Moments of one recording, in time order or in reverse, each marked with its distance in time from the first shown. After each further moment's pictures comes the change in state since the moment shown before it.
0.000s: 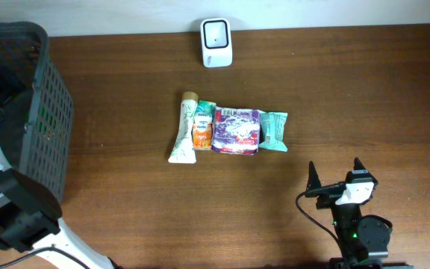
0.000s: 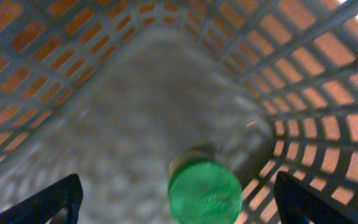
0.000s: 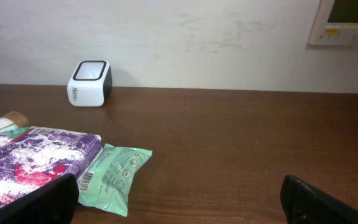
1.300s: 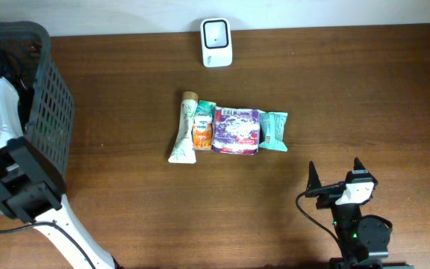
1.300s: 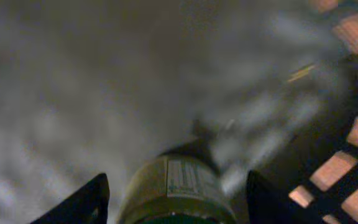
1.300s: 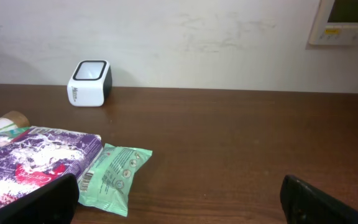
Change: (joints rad) left arm -0.075 0.233 0.015 -0.087 -0.028 0.004; right arm 0.000 0.000 0.000 0.000 0.000 0.000
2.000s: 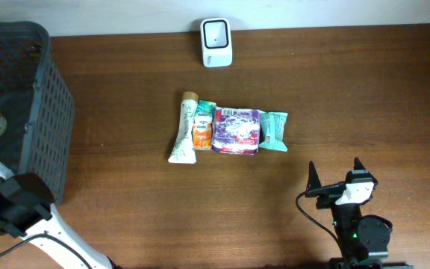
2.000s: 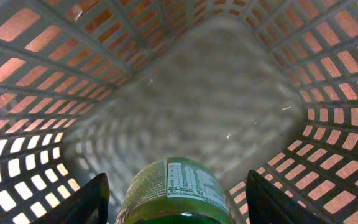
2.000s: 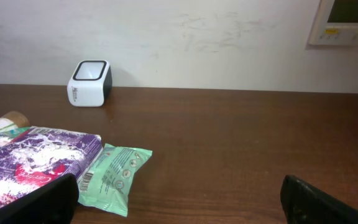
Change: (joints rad) left arm 0.126 -0.065 0.596 -0.476 -0.065 -0.053; right arm 0.000 0.000 0.000 0.000 0.000 0.000
